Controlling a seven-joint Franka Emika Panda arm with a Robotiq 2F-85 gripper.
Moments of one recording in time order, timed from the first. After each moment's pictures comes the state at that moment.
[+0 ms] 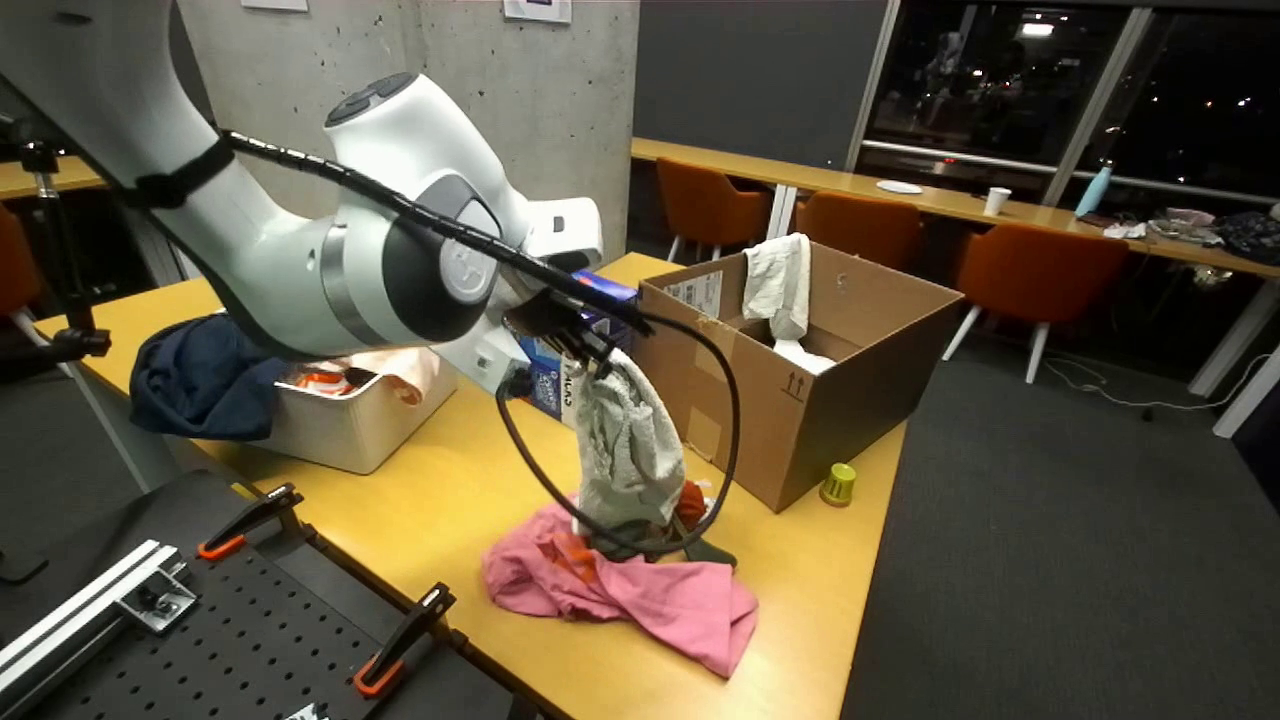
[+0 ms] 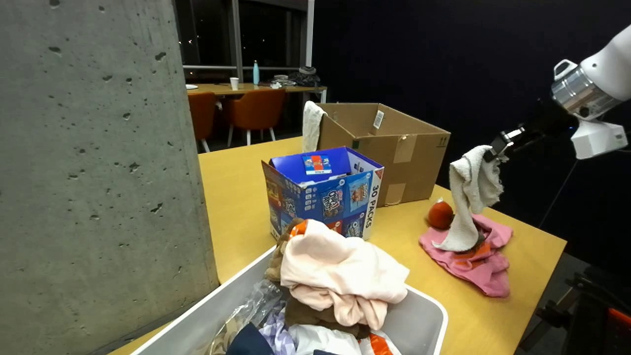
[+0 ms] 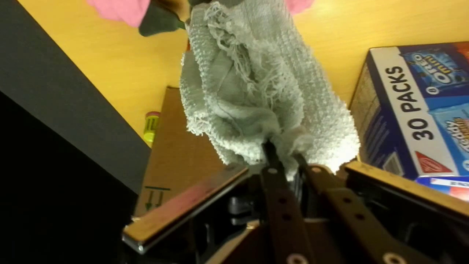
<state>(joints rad) -0.12 0.17 -0.22 -2.45 -0.65 3.26 0.51</state>
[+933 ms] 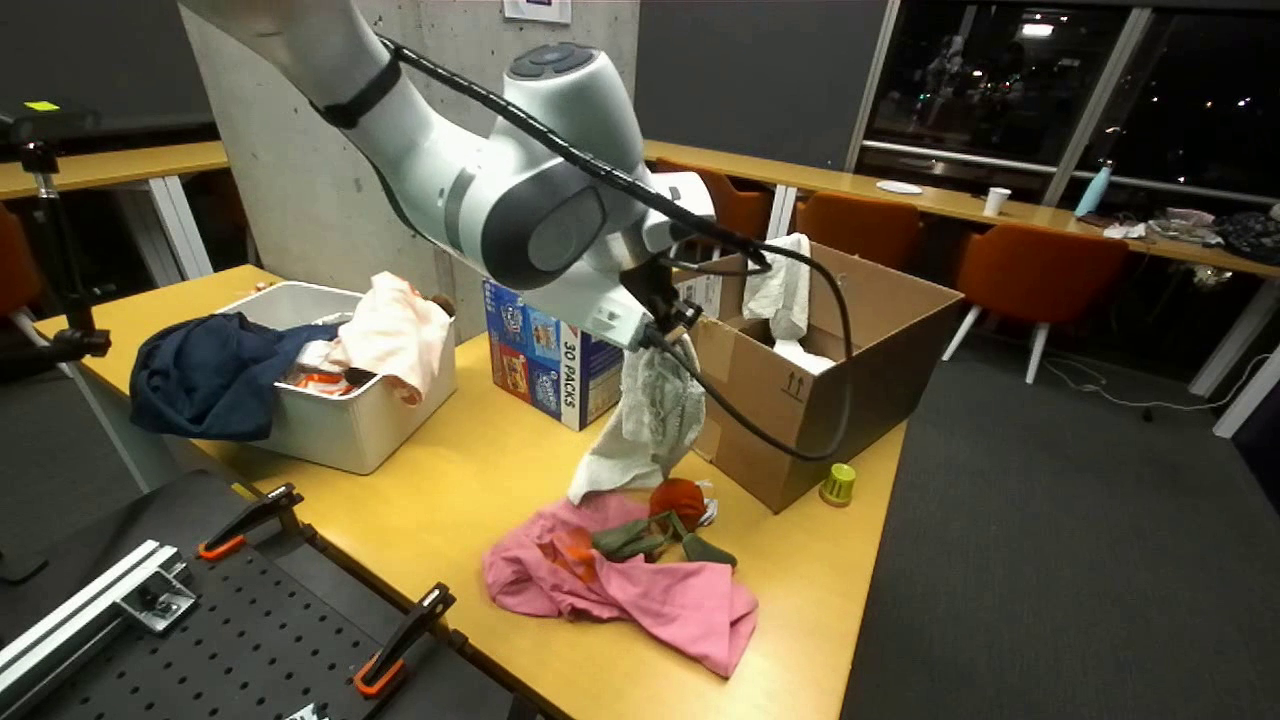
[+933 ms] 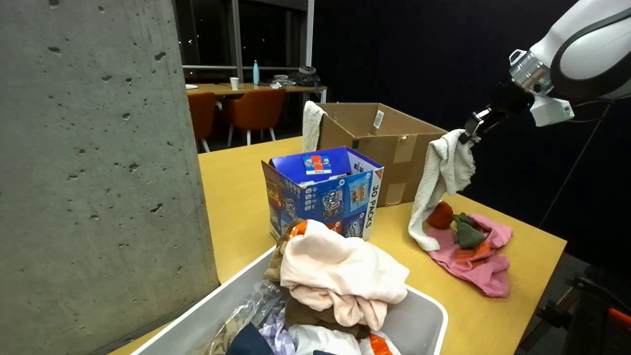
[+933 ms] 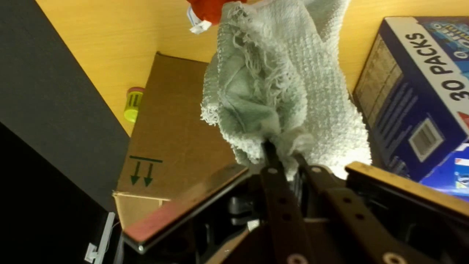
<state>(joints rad) -0.62 0.36 0.34 -2.12 -0.12 2.99 -0.13</state>
